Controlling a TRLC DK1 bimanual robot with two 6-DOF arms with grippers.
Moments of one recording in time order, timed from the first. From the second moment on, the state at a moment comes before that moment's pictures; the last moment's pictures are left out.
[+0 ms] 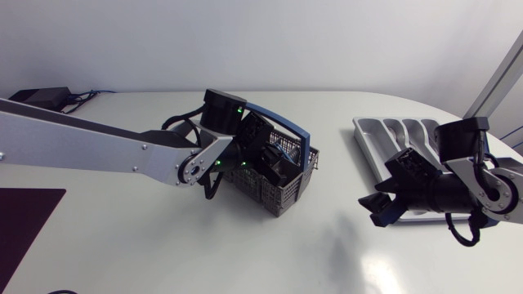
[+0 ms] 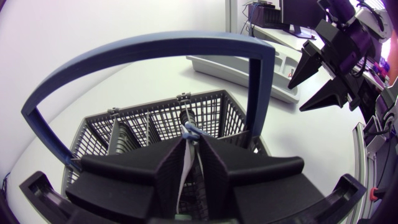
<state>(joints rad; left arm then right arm) -0.66 1.84 1.04 0.25 0.16 0.21 0.05 1.24 0.56 -0.27 -0.25 -0.50</state>
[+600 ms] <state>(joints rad) -0.66 1.72 0.93 0.26 0.16 0.22 0.07 1.26 0.56 -0.26 -0.23 -0.50</state>
